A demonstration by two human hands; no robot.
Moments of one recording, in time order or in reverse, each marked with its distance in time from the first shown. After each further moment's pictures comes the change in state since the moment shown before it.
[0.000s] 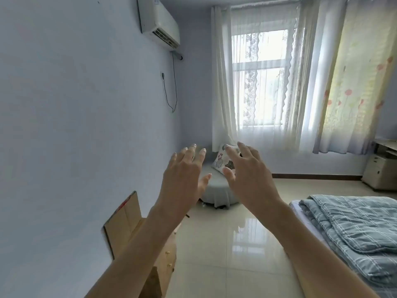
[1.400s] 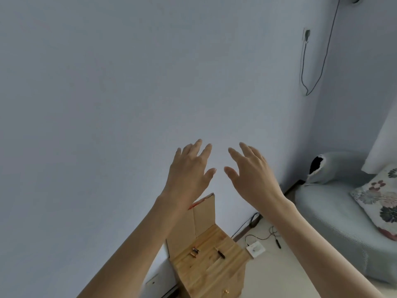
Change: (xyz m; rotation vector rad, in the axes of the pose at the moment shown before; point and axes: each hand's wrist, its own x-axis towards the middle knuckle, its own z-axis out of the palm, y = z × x) left_hand 0.219 -0.299 0.253 0.407 -0.175 -0.625; right_hand 0.410 -0.071 0.392 0.391 -0.336 -0.562
